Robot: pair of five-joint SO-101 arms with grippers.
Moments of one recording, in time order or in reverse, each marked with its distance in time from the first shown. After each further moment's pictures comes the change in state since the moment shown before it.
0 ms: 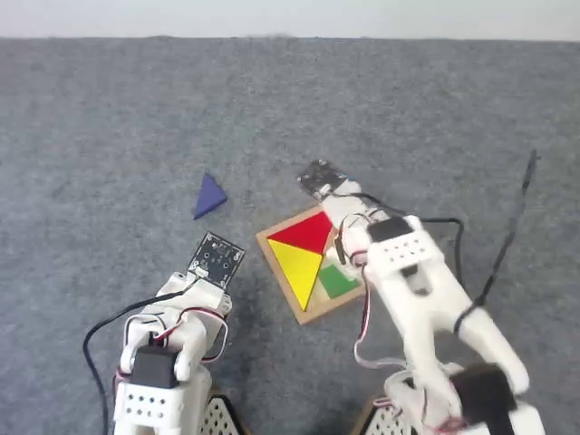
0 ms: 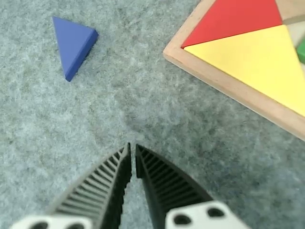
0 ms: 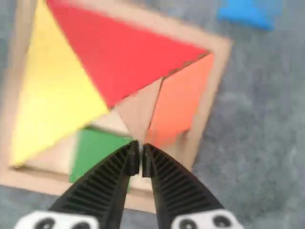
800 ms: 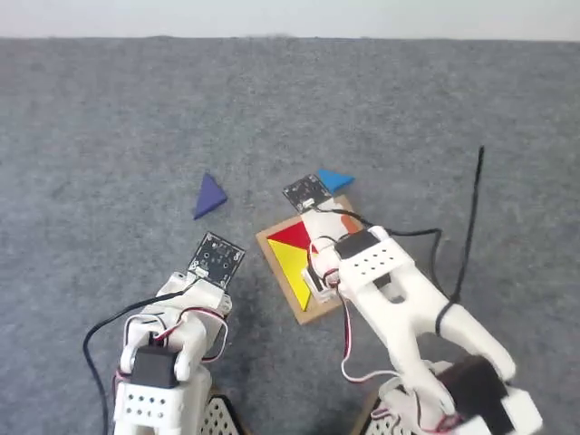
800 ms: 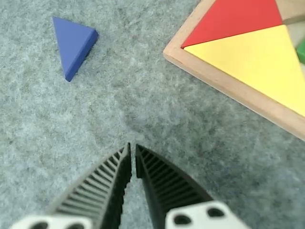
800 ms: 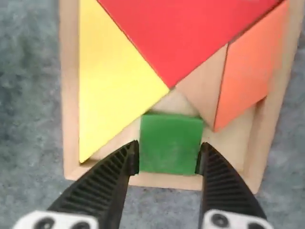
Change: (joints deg) left arm 0.0 0.0 0.0 0.0 0.0; right arm -8.4 6.2 1.1 5.1 -20.6
